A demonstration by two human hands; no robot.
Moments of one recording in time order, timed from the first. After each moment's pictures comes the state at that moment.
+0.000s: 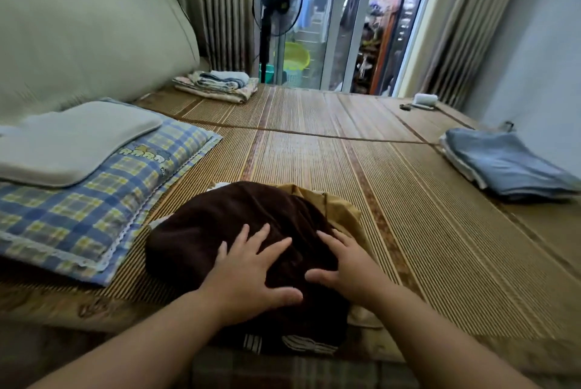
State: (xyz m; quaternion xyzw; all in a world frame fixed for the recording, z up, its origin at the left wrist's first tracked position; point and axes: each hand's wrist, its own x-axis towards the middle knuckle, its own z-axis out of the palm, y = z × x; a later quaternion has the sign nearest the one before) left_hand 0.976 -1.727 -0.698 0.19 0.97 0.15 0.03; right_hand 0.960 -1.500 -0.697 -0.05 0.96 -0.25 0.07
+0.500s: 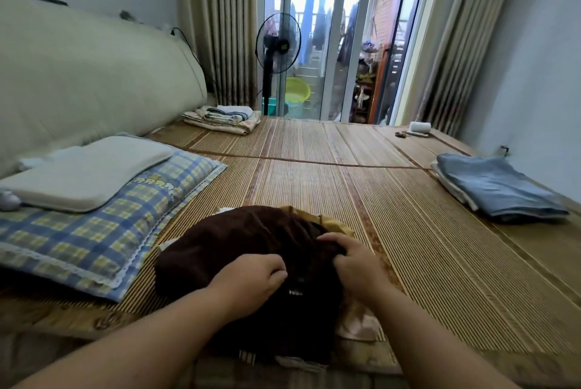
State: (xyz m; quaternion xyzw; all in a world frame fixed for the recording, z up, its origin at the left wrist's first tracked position) left_hand 1.001 -1.711 -0.641 0.19 0.95 0.25 0.00; right_hand 0.982 -1.500 -0.650 -0.05 0.88 -0.47 -0.07
